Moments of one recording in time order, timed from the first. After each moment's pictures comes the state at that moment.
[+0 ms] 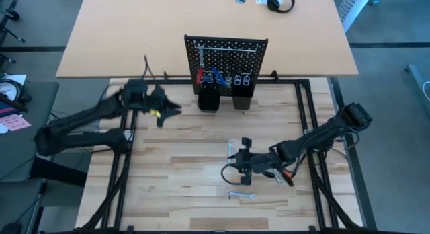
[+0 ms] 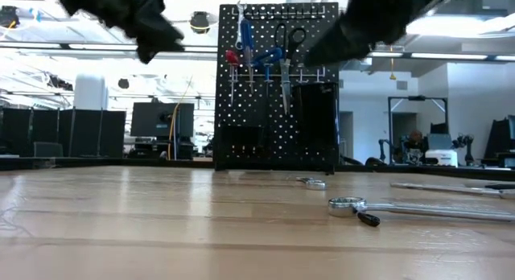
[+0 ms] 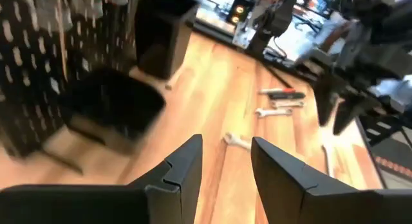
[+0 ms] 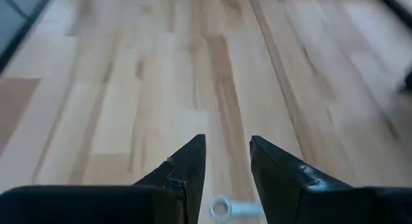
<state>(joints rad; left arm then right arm) 0.53 0.81 0.68 -0.24 0.38 -0.16 0.40 1.54 0.87 0.04 0.44 0.22</state>
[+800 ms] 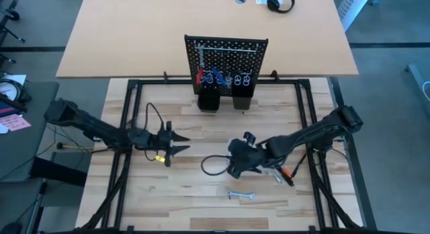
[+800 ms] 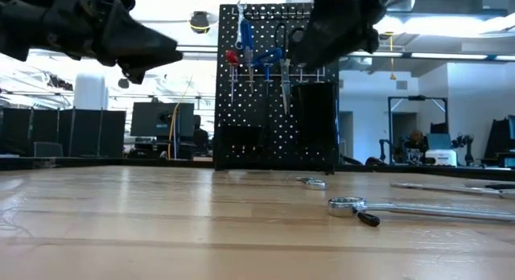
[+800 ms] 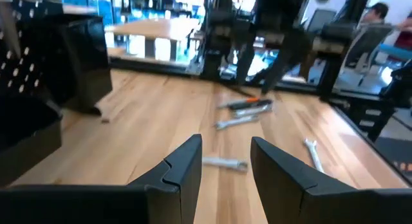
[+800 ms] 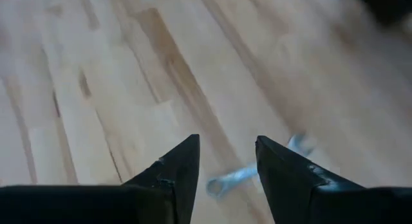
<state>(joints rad) -0.22 1.06 0.21 0.81 -0.31 -0.12 0.34 1.67 1.24 -0.53 0.47 0.71</state>
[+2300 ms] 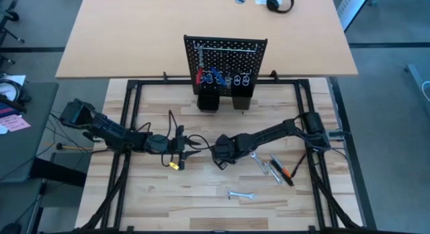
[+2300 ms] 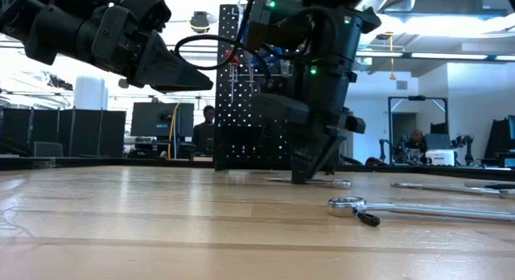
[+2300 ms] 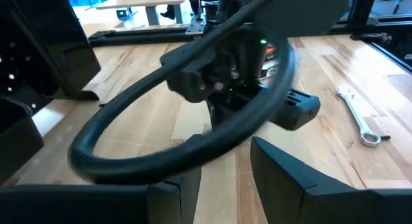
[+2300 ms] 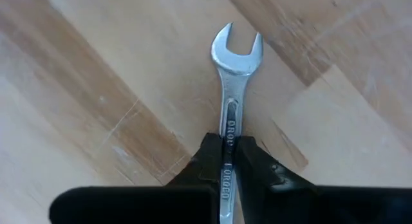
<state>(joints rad) -0.22 1.37 0.38 0.77 -0.33 0.00 0.17 2.10 1.38 -0.67 0.21 0.87</state>
